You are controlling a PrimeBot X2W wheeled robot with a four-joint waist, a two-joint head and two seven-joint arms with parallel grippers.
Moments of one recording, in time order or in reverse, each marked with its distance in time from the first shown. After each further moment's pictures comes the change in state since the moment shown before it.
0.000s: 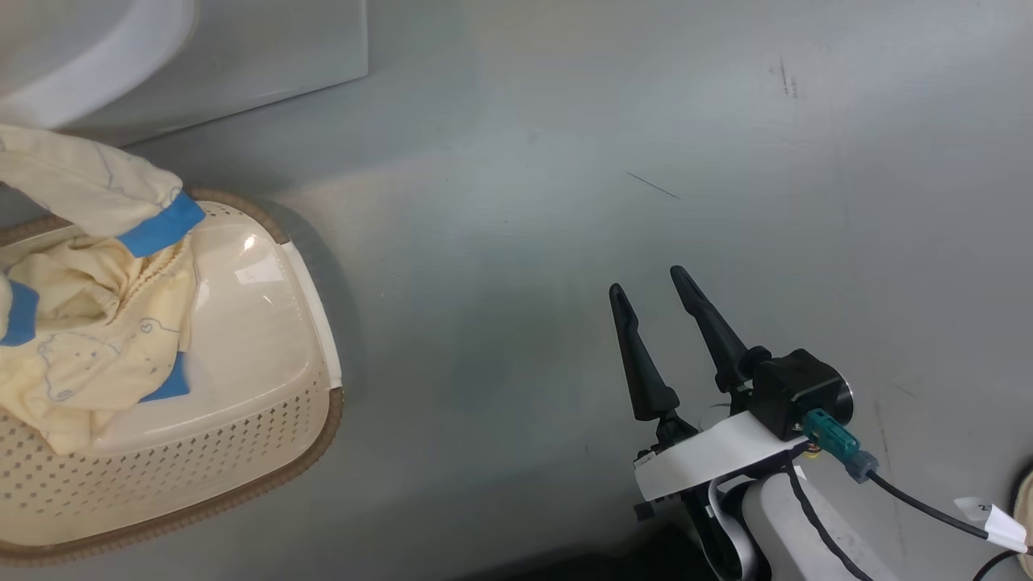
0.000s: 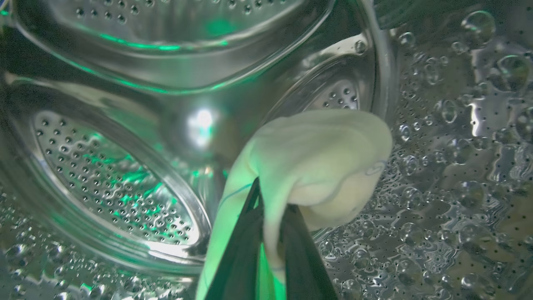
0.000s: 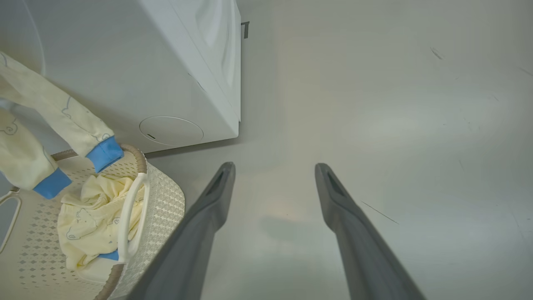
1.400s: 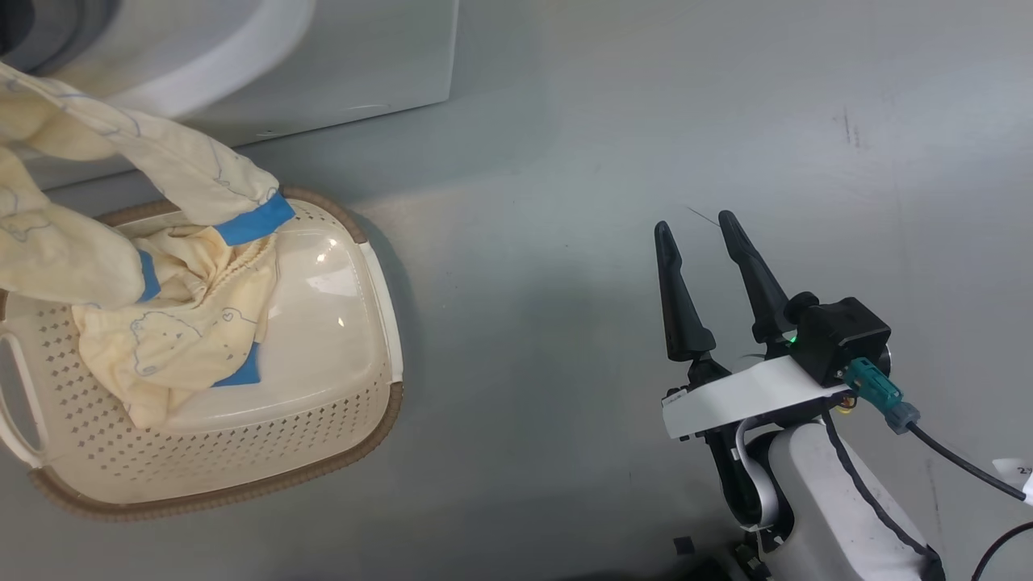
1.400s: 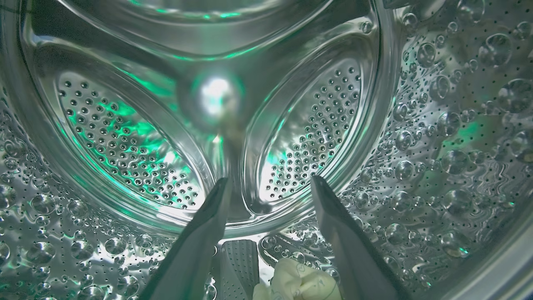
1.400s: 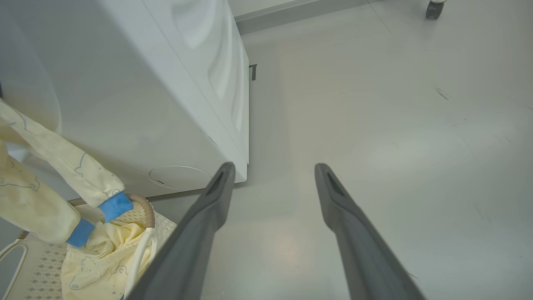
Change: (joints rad) left arm 0.057 -0.099 -0.143 0.181 -0.093 -0.001 -0.176; right arm -0.083 -0.004 -0.067 0.033 0.044 -0.018 -0.004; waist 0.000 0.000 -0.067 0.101
